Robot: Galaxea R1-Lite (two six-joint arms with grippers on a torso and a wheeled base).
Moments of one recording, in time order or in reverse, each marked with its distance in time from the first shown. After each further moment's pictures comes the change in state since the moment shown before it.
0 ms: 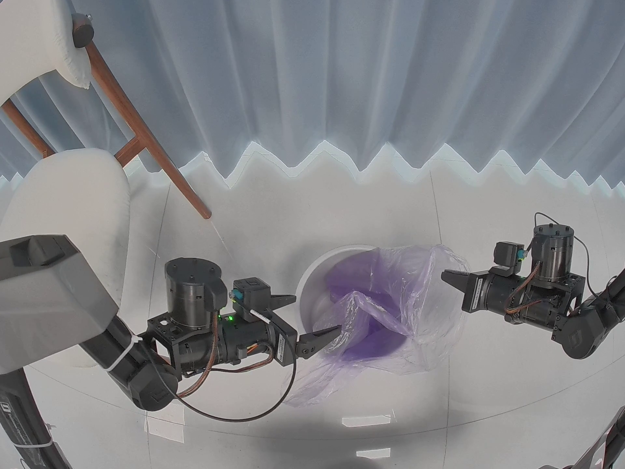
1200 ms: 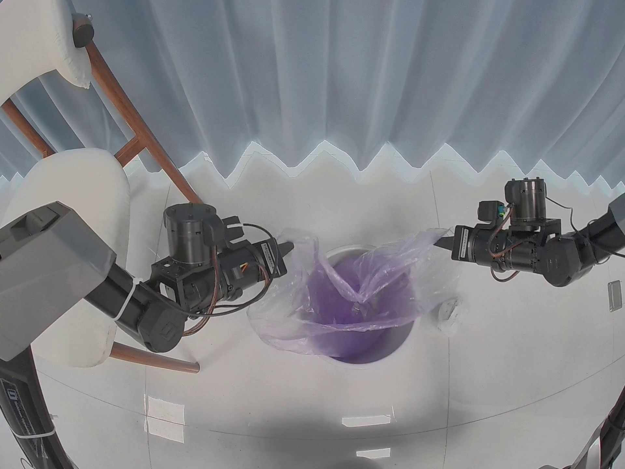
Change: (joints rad) left arm 0.108 0.053 -0.309 0.157 0.144 -0.480; right arm -0.087 0.149 -0.478 0.439 0.089 0.043
